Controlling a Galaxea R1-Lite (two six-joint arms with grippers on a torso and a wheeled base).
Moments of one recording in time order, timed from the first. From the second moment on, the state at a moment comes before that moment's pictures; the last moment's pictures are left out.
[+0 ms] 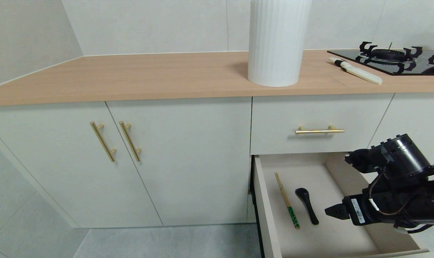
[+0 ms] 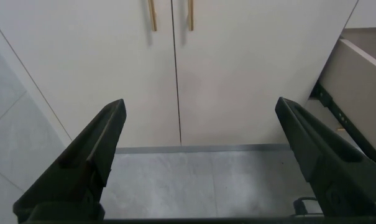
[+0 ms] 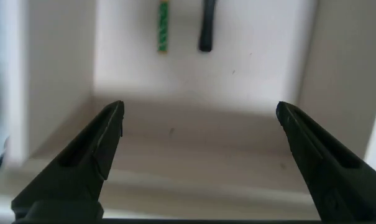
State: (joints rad) left arm 0.00 0.00 0.00 0.00 0.01 0.00; right arm 0.44 1.55 -0.78 0.15 -0.17 0.22
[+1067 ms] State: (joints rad) left arm 0.00 0.00 0.00 0.00 0.01 0.00; right arm 0.52 1.54 -0.70 0.18 -0.17 0.15
